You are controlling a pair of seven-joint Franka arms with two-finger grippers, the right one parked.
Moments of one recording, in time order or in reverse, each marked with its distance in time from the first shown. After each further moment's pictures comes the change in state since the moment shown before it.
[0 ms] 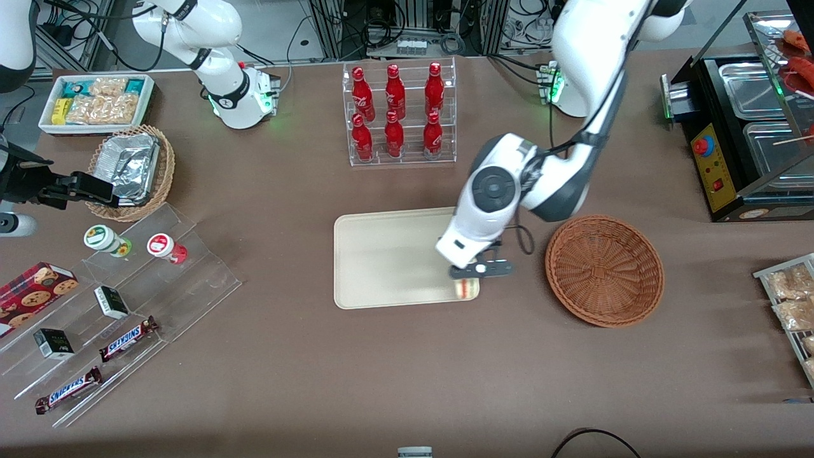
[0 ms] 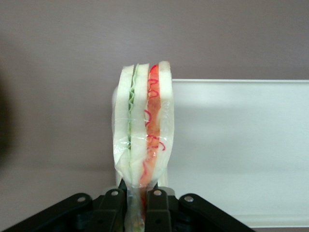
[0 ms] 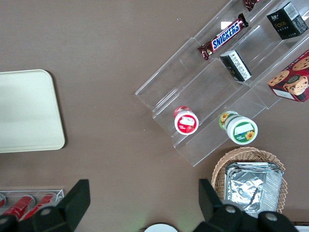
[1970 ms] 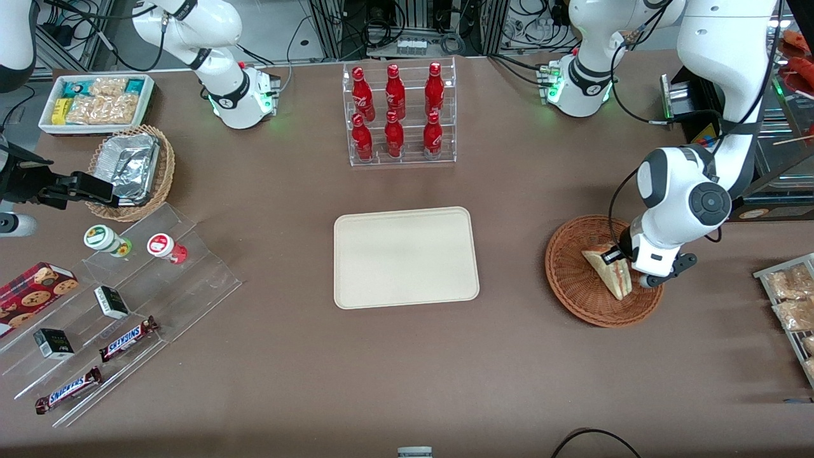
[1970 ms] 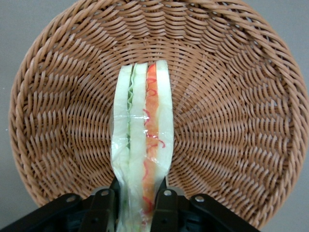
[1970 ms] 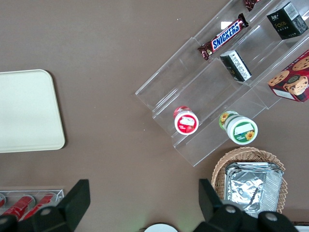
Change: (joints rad) arm 0.562 -0.279 0.025 -0.600 0.000 0.277 0.177
